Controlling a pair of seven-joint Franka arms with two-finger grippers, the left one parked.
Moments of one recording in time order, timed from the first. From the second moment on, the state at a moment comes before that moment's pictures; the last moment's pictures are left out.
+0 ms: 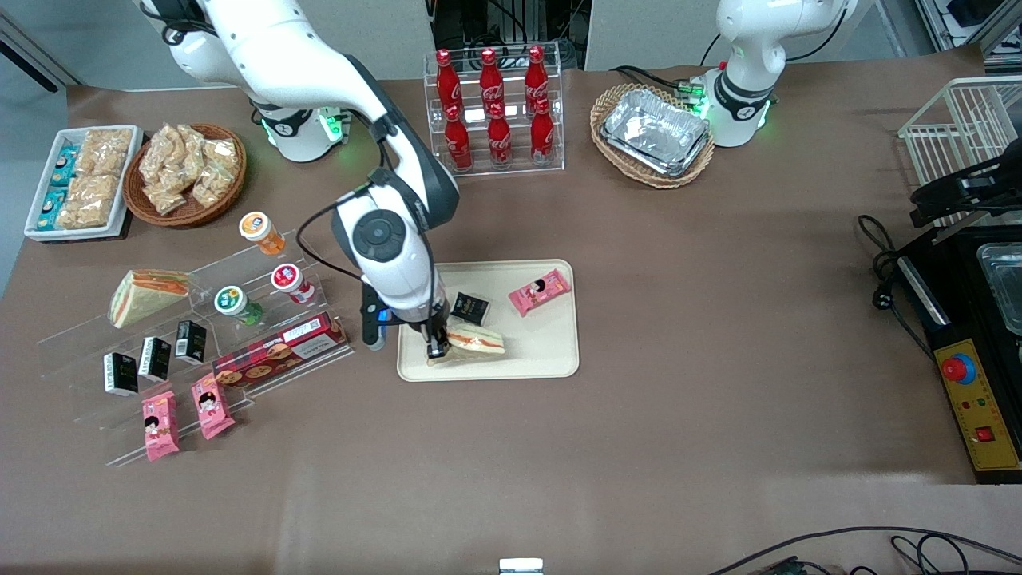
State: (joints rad) arm 0.77 0.52 -0.21 -1.70 0.14 2.33 1.97
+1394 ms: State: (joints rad) arm 0.79 0.66 -0.23 -1.58 0.14 2.40 2.01
